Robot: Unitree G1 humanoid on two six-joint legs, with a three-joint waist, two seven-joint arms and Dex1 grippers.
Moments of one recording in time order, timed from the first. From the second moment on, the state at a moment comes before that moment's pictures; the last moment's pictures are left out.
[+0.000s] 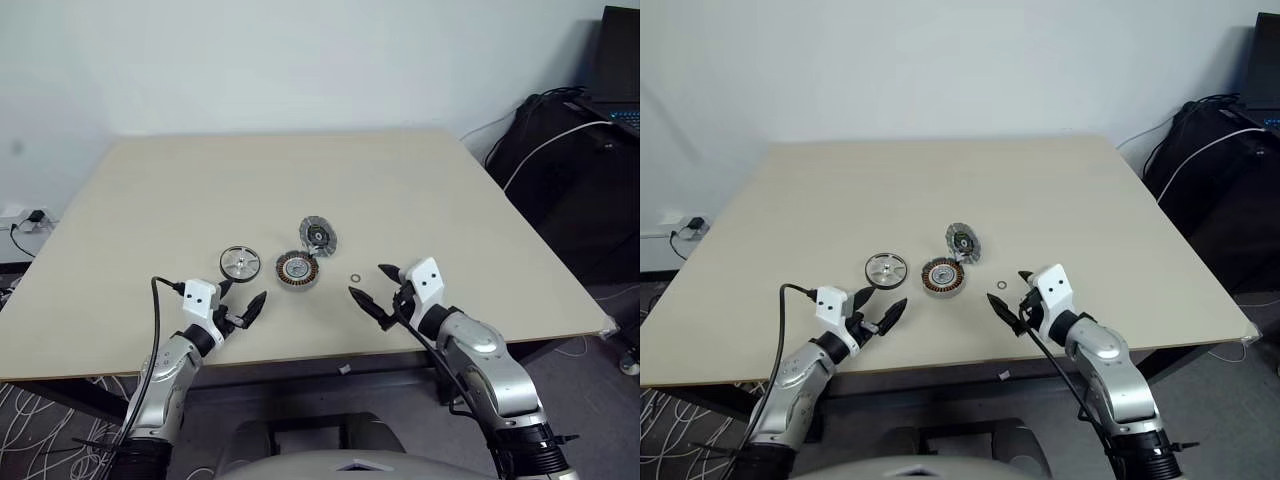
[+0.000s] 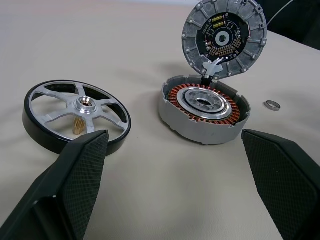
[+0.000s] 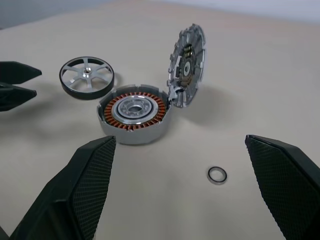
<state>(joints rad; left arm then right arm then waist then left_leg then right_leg) 0.10 0.25 0.03 0.07 -0.29 0.06 -0.55 0.04 -0.35 0.07 -0.24 0.24 0.35 0.55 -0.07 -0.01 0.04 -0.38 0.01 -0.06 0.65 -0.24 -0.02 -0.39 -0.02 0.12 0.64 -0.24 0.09</state>
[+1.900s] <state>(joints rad) 0.10 0.25 0.03 0.07 -0.29 0.06 -0.55 -0.12 -0.29 0.12 0.26 0.11 0.13 0.54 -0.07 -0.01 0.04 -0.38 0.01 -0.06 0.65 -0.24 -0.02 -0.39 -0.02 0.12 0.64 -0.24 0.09</state>
